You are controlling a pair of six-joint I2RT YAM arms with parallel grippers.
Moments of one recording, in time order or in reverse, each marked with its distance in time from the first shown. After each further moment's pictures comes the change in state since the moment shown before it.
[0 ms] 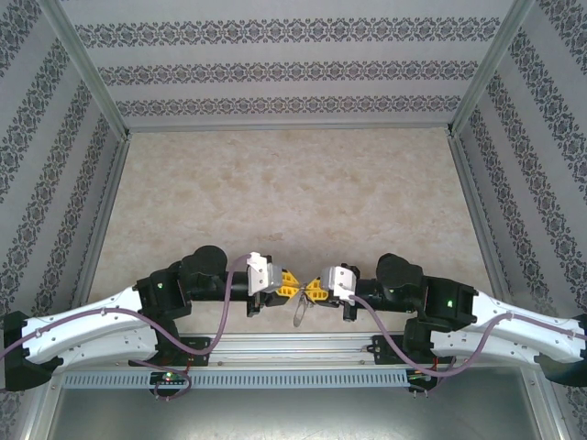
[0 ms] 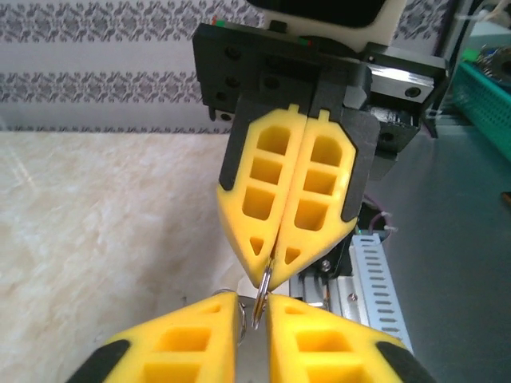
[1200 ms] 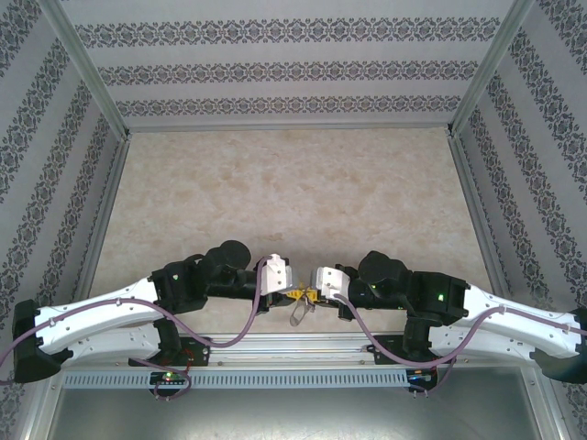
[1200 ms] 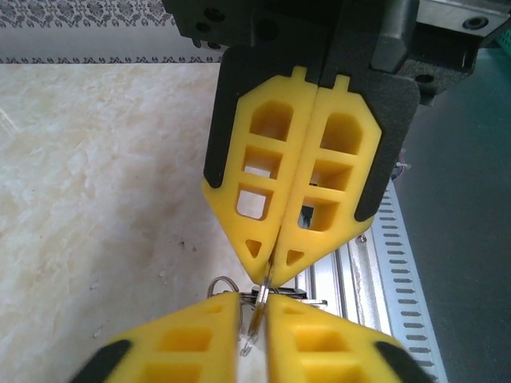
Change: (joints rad) left arm 0.000 0.128 0.067 -0.126 0.005 0.068; right arm -0.009 0.091 0.065 -0.142 0.015 -0.020
